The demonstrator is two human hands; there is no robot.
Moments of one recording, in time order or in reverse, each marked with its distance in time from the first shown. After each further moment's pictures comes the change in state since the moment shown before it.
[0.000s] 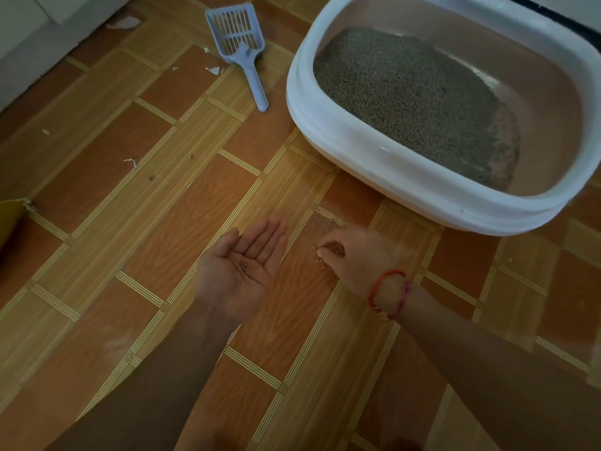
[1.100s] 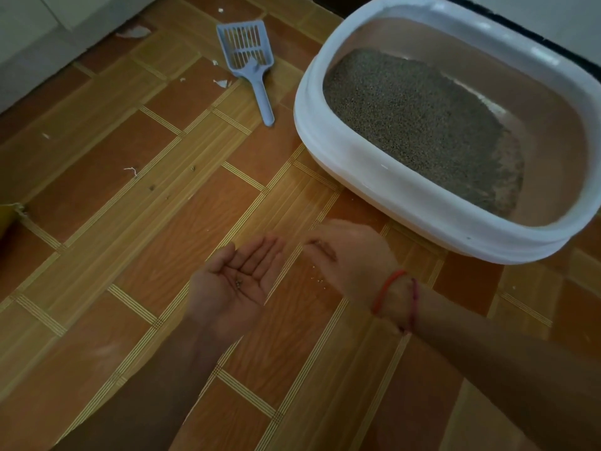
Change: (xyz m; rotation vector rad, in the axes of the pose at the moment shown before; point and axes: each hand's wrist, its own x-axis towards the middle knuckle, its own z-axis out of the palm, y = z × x) left_hand 0.006 0.008 -0.002 -0.041 0.007 -0.007; right_hand 0.016 -0.024 -0.026 -0.019 0.118 -0.305
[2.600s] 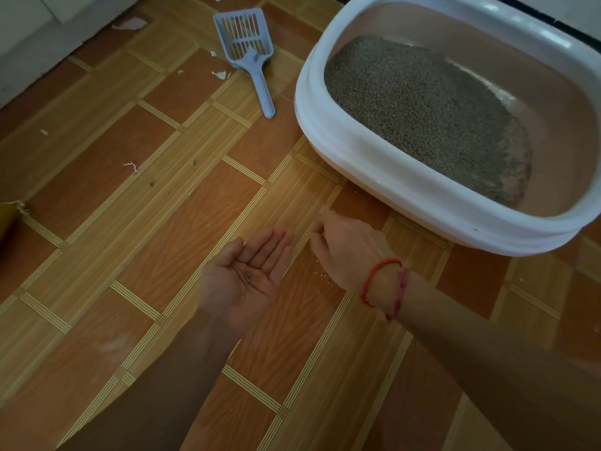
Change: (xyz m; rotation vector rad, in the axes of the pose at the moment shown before) left_hand 0.007 -0.007 0.000 0.002 0.002 -0.003; right_hand 0.010 -0.005 0.008 -0.144 -0.180 0.229
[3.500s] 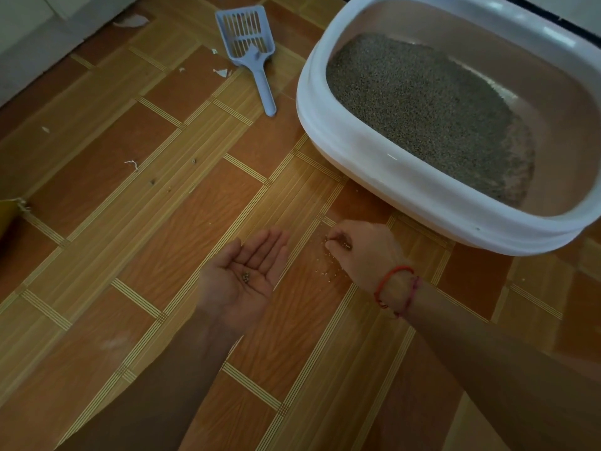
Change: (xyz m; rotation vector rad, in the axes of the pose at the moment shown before) left_hand -0.001 0.001 -0.003 0.003 0.037 0.021; right_hand -0.002 0.028 0.011 0.203 0.045 0.120
